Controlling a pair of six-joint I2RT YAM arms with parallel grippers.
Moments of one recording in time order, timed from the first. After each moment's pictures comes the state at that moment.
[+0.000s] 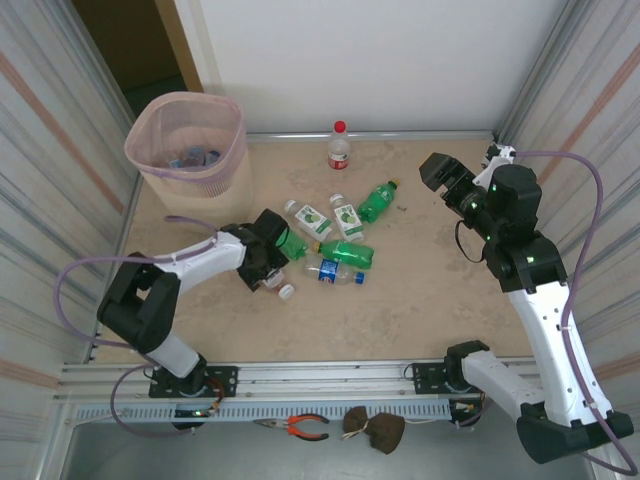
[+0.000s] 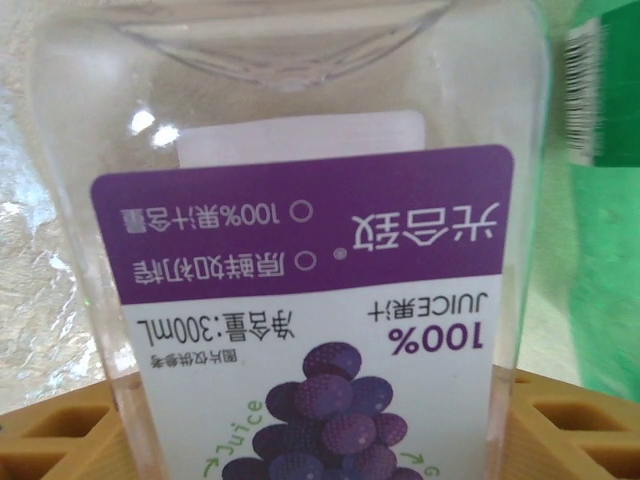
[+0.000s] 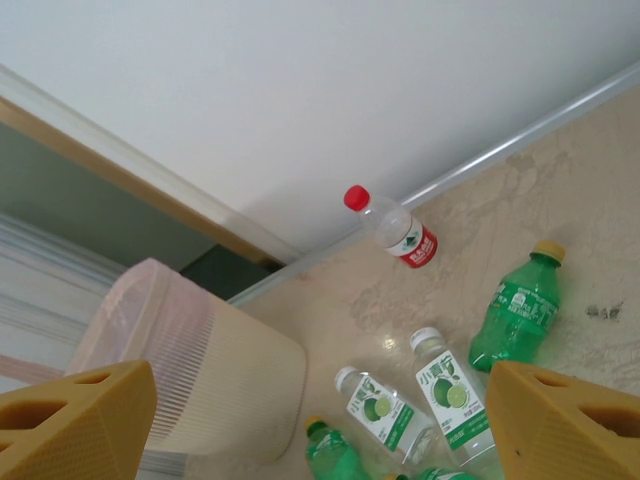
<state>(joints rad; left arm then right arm) -0.59 1.57 0.95 -0.69 -0.08 -1.25 0.24 0.91 1.23 -0.56 -0.08 0.80</state>
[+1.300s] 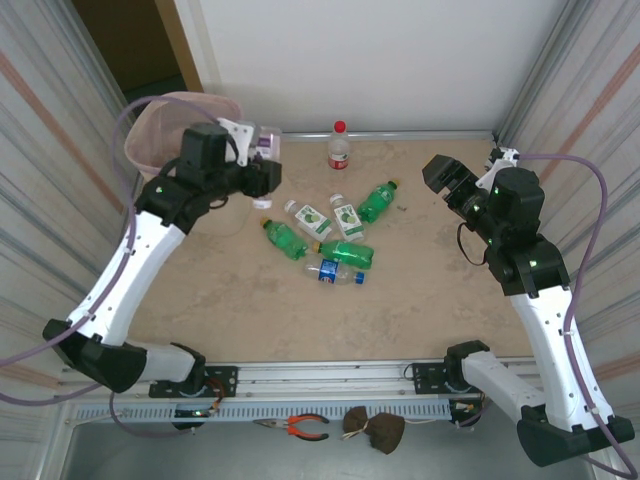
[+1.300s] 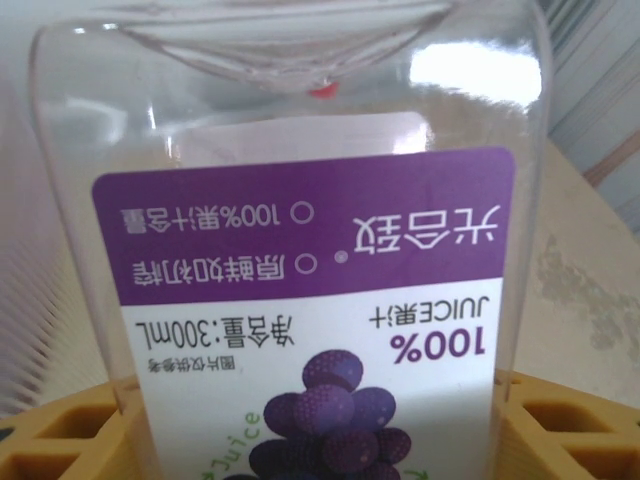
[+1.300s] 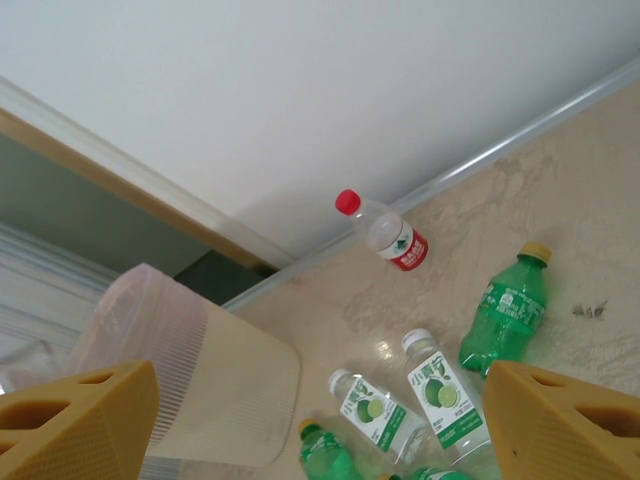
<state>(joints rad) -0.44 1.34 1.60 -0.77 0.08 -0.13 0.24 0.90 1.23 -0.58 -0.05 0.80</state>
